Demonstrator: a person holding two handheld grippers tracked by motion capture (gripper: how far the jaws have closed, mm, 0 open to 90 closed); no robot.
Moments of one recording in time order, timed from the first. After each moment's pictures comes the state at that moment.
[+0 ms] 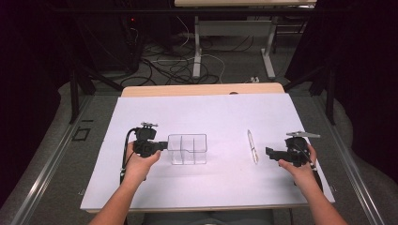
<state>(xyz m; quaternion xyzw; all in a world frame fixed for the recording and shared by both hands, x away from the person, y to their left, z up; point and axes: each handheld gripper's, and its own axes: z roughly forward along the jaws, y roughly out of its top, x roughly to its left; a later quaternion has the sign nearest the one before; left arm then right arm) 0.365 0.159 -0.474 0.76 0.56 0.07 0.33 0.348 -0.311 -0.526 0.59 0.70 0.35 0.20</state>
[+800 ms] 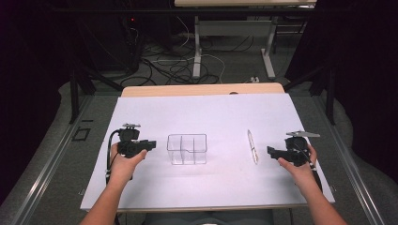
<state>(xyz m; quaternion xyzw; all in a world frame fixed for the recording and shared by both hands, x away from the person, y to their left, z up) 0.369 0.210 -0.487 0.74 0.58 0.10 0.33 0.348 -0.310 -0.524 0.59 0.70 0.34 0.21</state>
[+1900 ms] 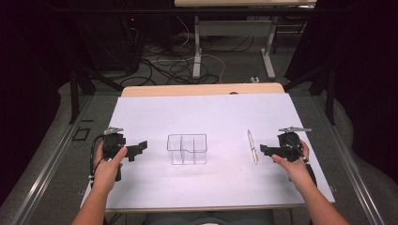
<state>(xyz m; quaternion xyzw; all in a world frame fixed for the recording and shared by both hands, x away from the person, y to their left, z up) 0.367 0.258 -0.511 0.71 0.57 0.14 0.39 0.365 -0.291 -0.518 0.59 0.71 0.34 0.18</state>
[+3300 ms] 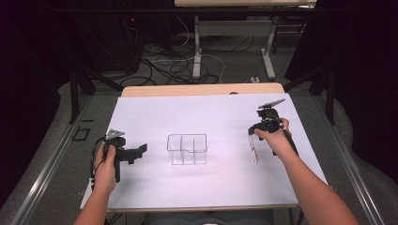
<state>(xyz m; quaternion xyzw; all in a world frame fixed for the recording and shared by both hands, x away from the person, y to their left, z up) 0.366 0.260 -0.525 0.73 0.53 0.17 0.40 0.450 -0.247 -0.497 0.63 0.73 0.25 0.08</state>
